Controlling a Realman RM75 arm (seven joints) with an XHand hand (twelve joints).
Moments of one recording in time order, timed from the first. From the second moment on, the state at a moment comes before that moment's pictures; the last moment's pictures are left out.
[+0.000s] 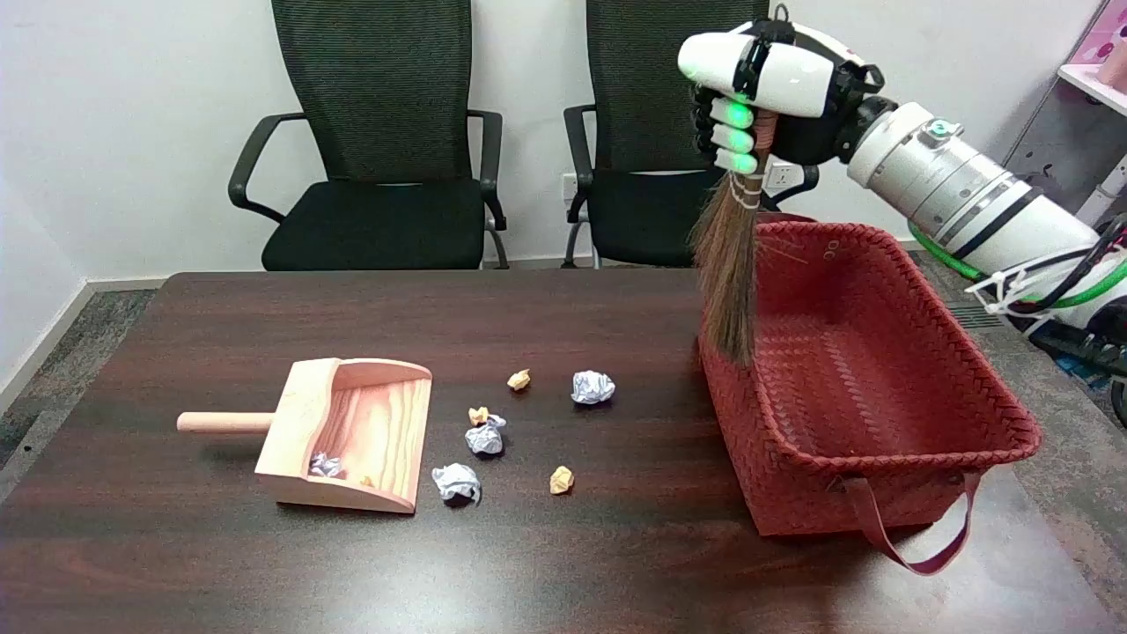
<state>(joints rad) -0.14 -0.38 1.58 -1.99 1.66 -0.23 -2.20</state>
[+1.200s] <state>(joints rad) 0.36 -0.41 1.12 -1.83 1.67 -0.25 -2.20</state>
